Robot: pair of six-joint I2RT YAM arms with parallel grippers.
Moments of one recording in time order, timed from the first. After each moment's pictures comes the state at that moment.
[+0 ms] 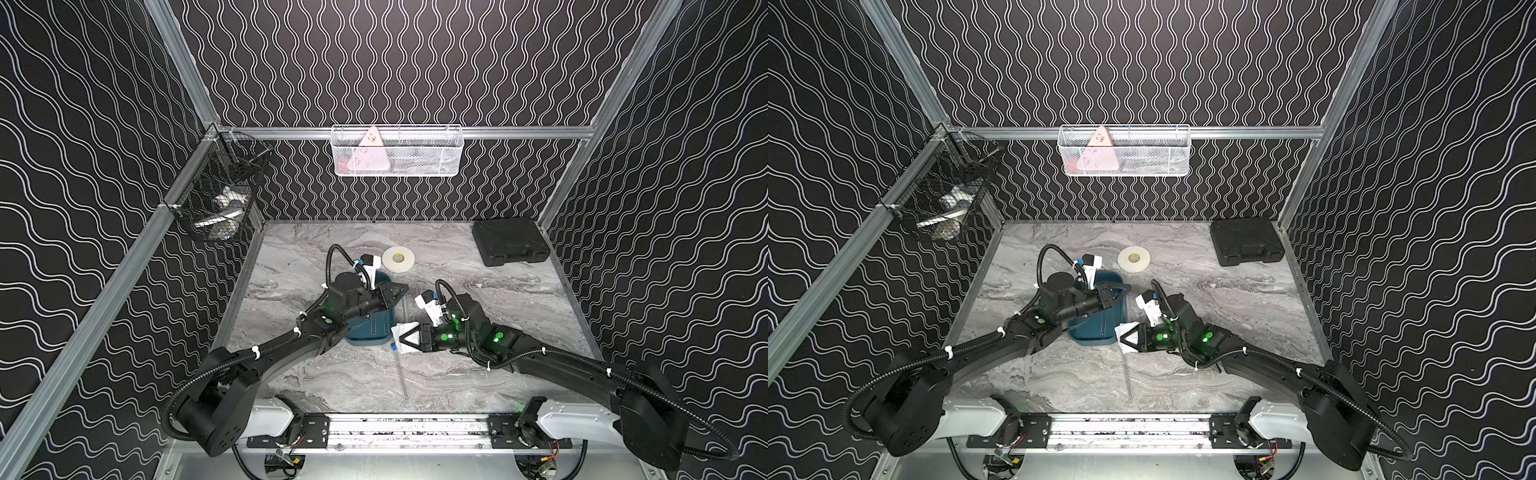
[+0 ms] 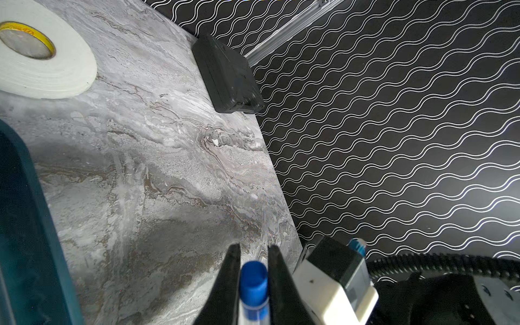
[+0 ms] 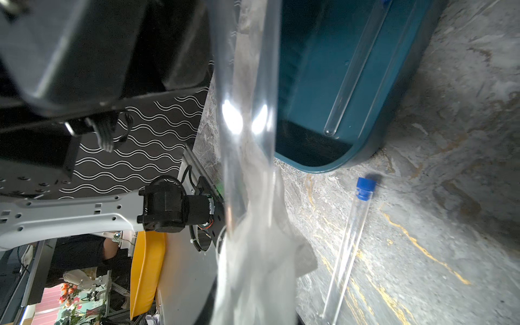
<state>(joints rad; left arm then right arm) -0.53 1.33 0.69 0.43 0.40 -0.93 0.84 1.23 0.66 0.00 -0.47 0.80</state>
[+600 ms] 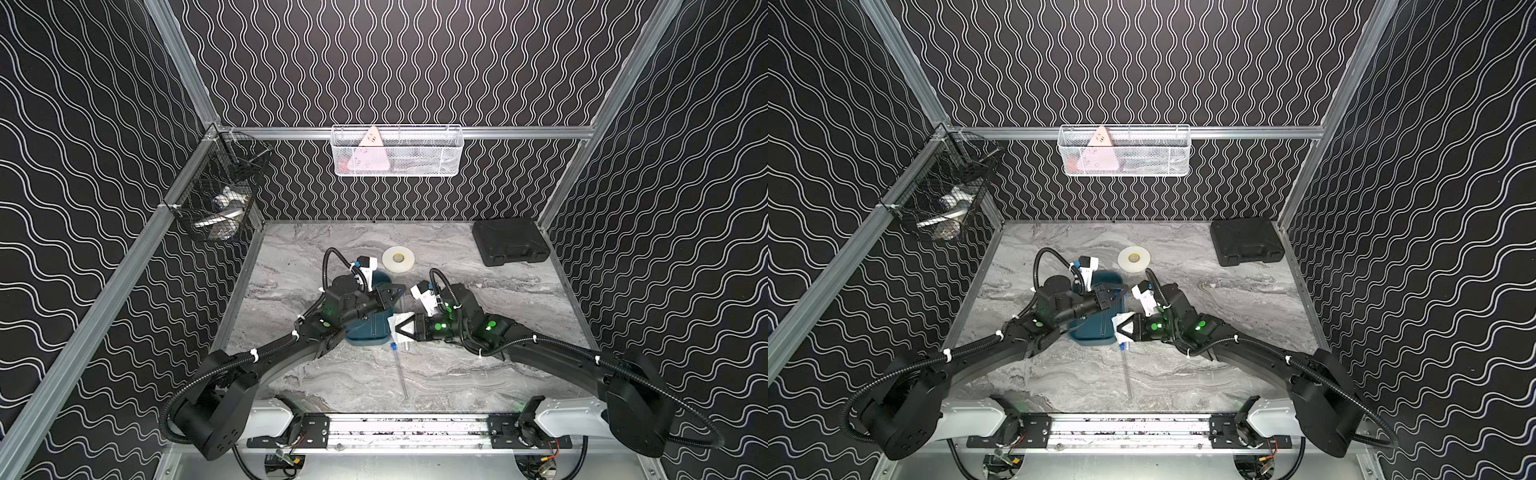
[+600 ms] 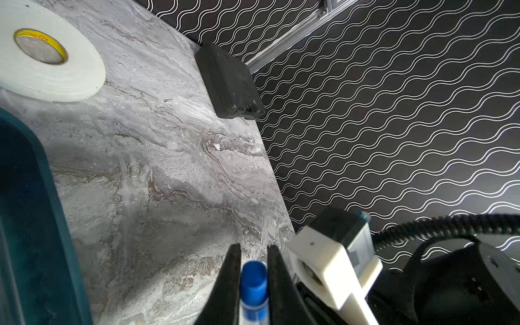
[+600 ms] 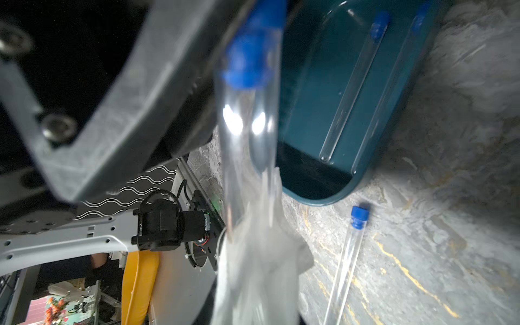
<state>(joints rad) -0.53 1.31 0.64 0.47 0.39 -0.95 0.80 1.33 0.77 -0.02 -0.45 0.77</state>
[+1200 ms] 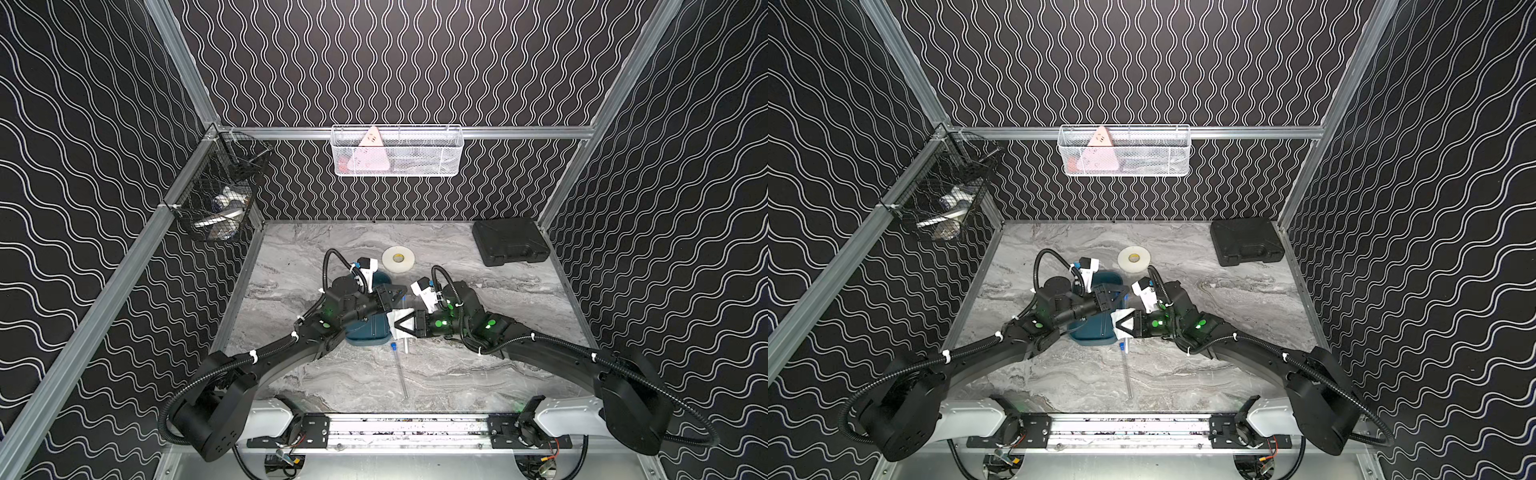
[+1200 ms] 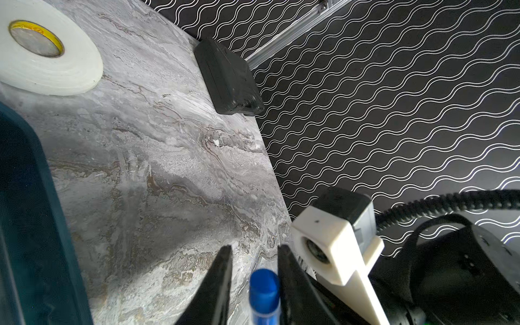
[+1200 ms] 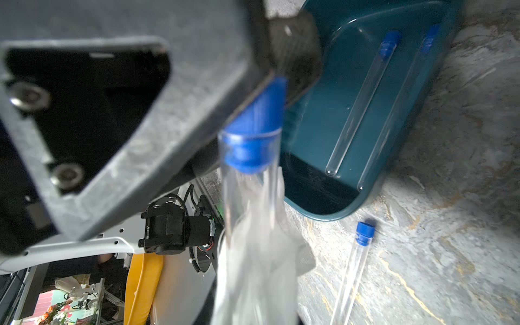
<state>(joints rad) -0.53 1.31 0.64 0.47 0.40 -0.95 0.79 1.33 0.76 0.04 -0.50 0.76</state>
